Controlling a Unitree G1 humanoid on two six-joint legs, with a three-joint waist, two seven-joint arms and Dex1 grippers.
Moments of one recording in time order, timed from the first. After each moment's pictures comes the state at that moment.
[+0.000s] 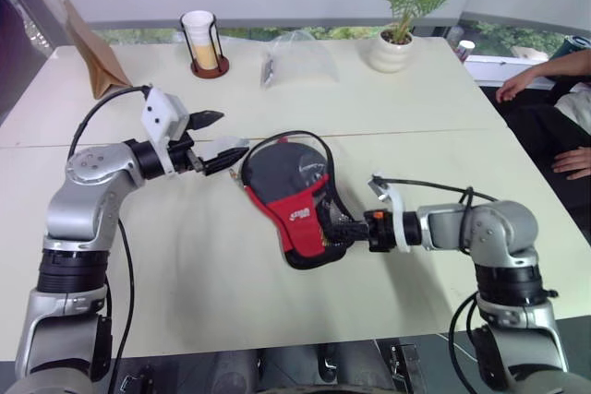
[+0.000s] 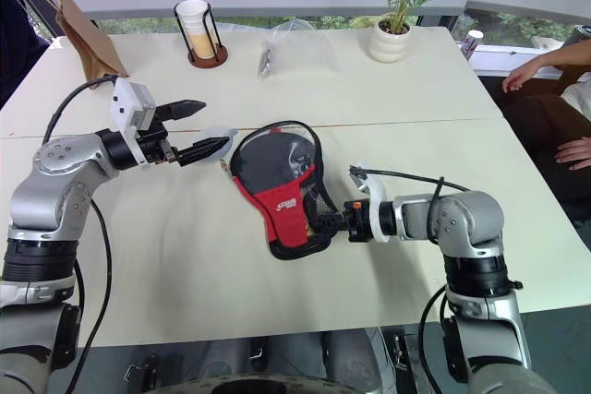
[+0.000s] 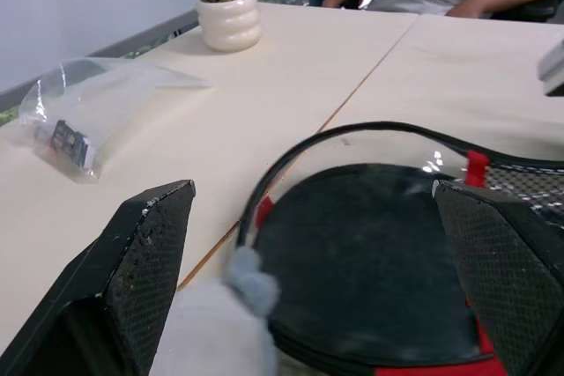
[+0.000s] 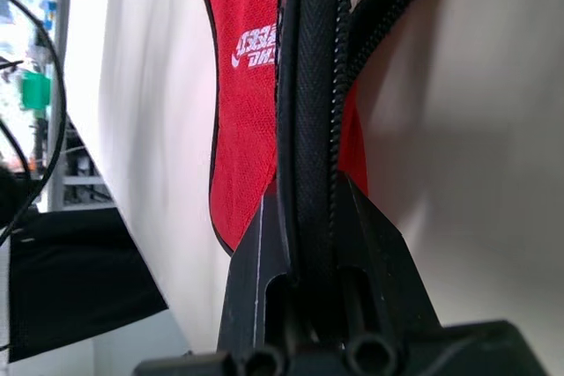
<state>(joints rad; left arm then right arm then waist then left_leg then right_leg) -0.50 0.64 0.11 -0.04 -0.42 0.39 -0.94 -0.38 -0.47 -0.11 -0.23 0.88 1.55 0.55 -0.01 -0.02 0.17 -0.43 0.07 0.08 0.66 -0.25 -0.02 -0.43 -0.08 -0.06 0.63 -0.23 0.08</state>
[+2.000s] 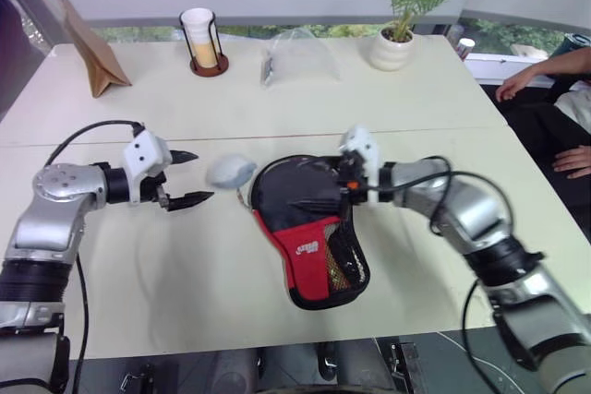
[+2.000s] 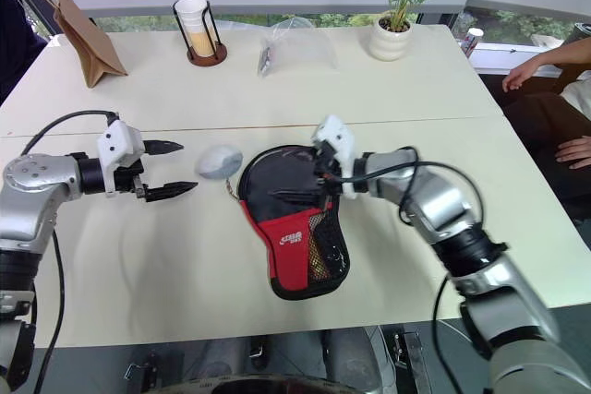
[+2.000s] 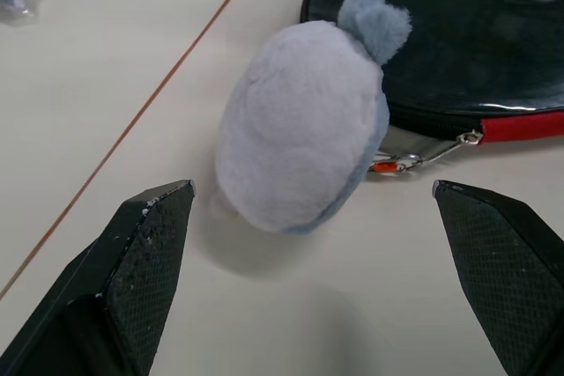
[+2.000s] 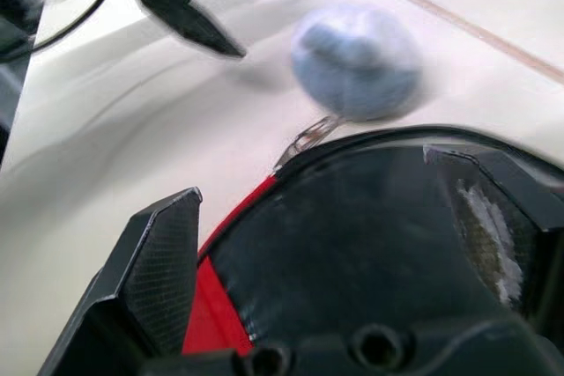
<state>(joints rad) -0.44 0.82 0.03 0.19 -0.27 0.16 -1.16 -0.63 -0.55 0.42 0.01 0.46 0.39 0.87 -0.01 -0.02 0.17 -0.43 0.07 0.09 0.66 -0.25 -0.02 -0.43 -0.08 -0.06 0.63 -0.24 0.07</state>
